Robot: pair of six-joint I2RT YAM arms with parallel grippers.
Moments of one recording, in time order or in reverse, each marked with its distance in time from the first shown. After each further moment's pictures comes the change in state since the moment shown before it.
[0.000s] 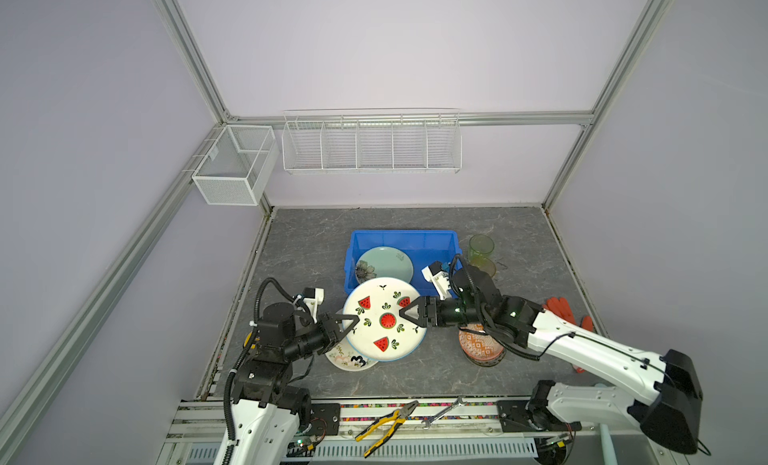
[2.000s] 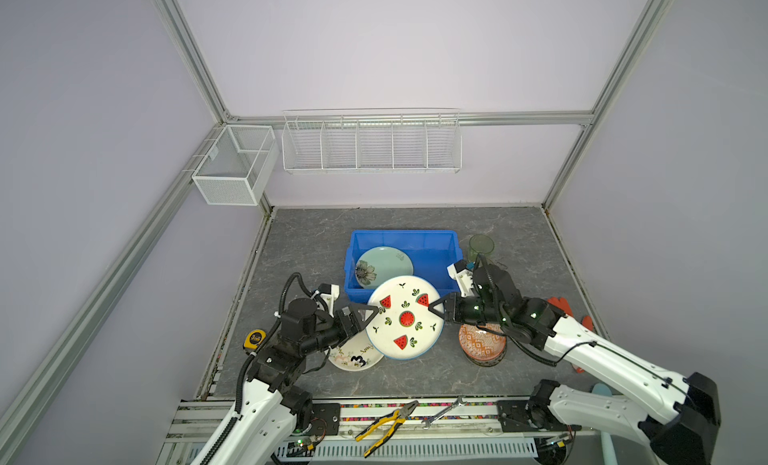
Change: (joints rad) left arm -0.225 0.115 -0.047 0.178 -0.229 -0.033; right arm -0.123 -0.130 -0.046 -0.147 0.061 0.012
